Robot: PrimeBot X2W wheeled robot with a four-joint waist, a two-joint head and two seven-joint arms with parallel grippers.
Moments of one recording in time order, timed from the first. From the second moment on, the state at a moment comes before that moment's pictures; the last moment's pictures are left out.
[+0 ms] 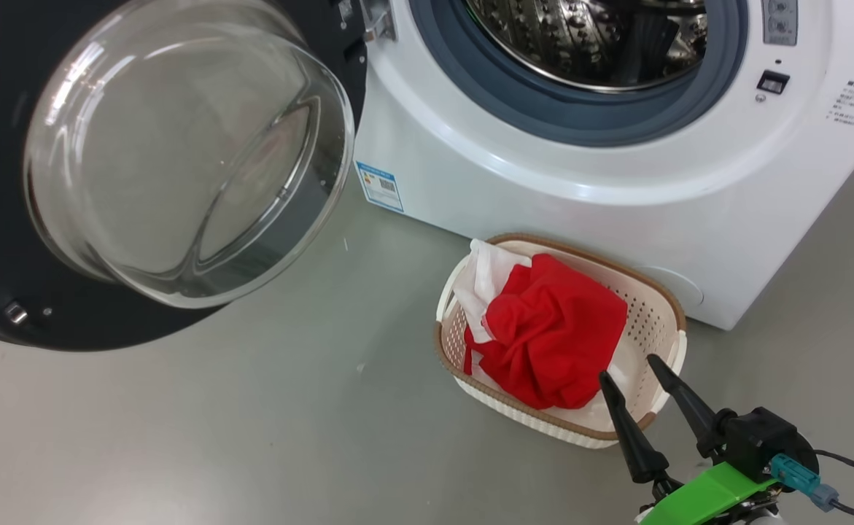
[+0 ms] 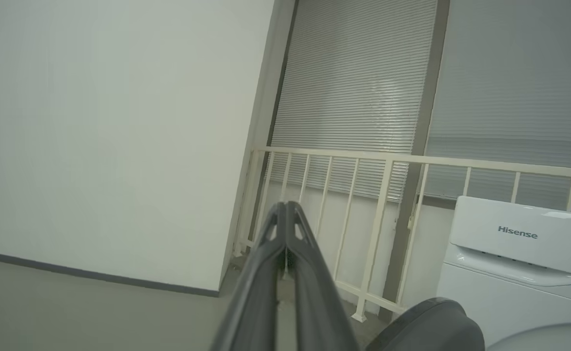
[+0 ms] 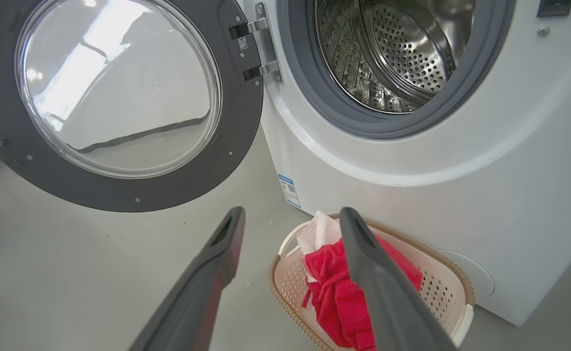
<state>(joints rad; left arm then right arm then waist) -0.80 0.63 0.23 0.56 -0.83 -0.13 -0.22 -0.05 -0.12 0.20 0.26 0.35 0.13 -0.26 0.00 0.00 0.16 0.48</state>
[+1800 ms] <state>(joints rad) -0.71 0.81 -0.13 0.52 -1.48 -0.12 0.64 -0.08 -0.12 0.17 0.24 0.31 0.13 -0.26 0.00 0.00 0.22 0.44</state>
